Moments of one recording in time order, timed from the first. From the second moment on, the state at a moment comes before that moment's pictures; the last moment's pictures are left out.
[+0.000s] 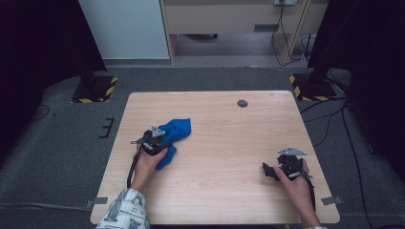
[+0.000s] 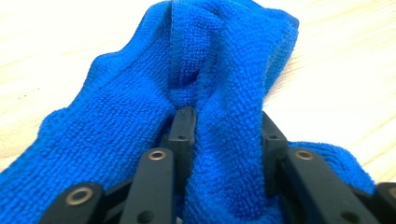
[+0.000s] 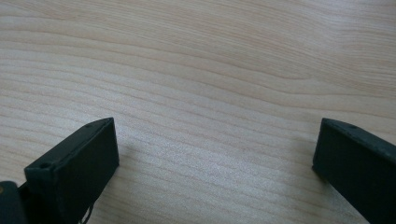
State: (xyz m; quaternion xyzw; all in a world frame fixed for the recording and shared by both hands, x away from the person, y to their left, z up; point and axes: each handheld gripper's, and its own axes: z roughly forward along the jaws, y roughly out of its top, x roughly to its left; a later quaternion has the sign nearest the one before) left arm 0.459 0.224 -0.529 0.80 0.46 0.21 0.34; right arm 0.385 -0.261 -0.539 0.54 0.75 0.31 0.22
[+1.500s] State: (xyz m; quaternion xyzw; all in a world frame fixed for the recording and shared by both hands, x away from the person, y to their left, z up) left arm 0.454 0.208 -0.435 0.76 0.41 0.22 0.45; right arm 0.385 -0.261 -0.539 0.54 0.75 0.31 0.22
